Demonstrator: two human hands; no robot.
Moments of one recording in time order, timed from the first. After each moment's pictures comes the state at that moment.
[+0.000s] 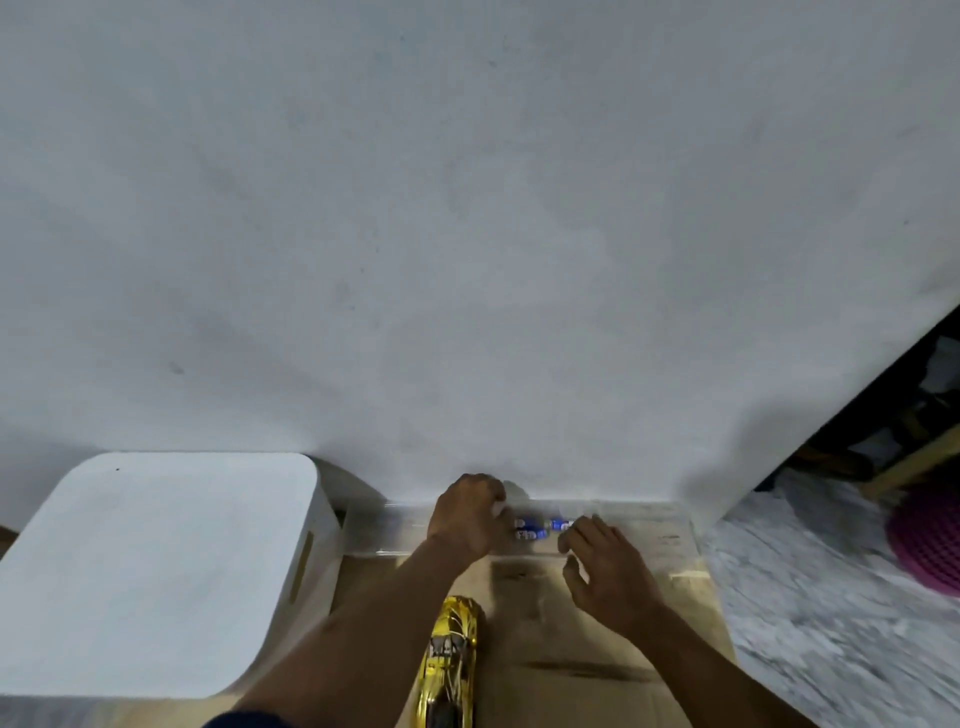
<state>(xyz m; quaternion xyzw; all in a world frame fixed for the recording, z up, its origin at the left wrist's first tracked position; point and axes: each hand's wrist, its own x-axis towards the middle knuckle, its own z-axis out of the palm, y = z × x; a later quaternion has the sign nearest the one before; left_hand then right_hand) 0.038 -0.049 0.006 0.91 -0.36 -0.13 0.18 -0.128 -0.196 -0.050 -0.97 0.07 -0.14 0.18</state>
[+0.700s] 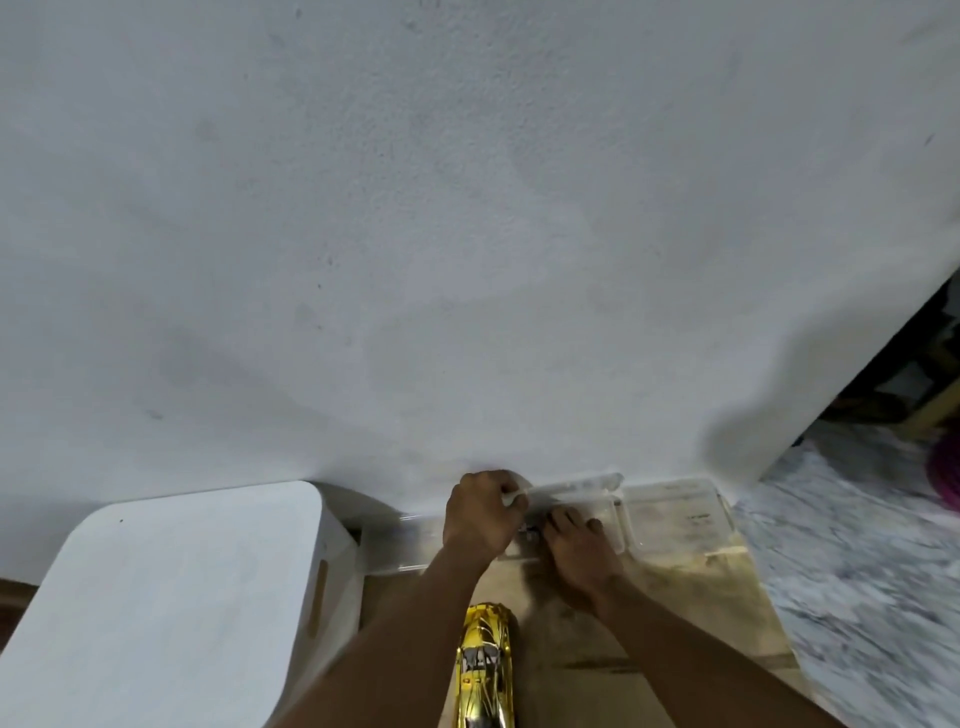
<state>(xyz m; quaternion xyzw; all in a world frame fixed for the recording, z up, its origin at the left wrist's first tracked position) 0.049 -0.054 -0.003 0.91 -0.30 -0.11 0.25 -0.061 -0.165 -0.090 -0.96 0.17 0.15 0.14</state>
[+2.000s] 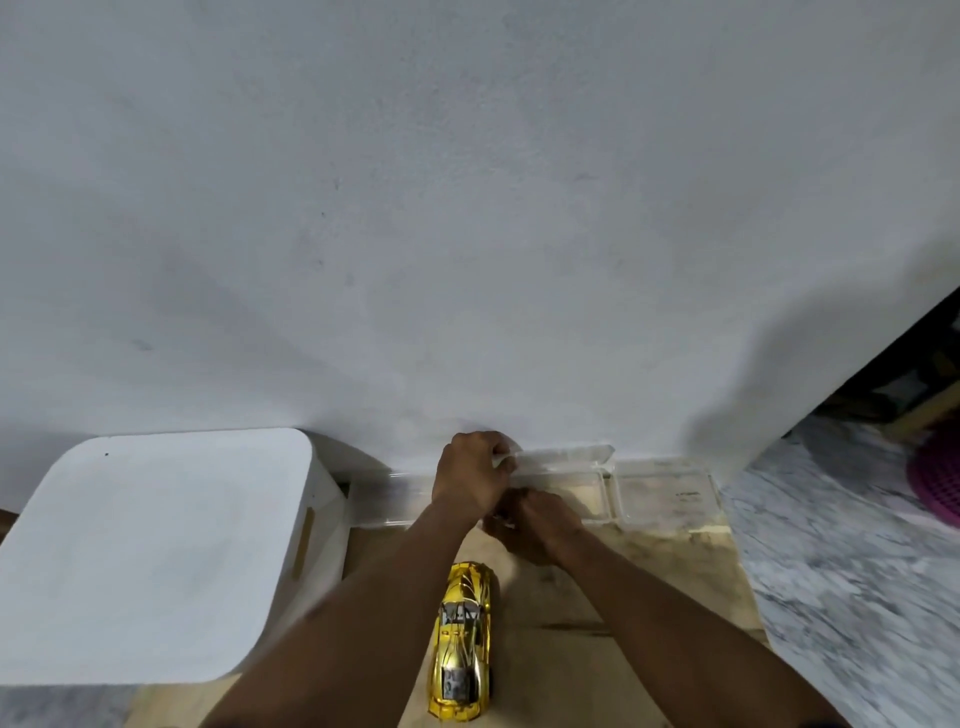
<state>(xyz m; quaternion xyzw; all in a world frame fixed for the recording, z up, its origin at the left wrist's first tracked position) 0.053 -0.054 -0.007 0.91 -0.30 -0.12 0.26 -0.044 -0.140 -0.066 -0.95 0.10 0.11 0.29</state>
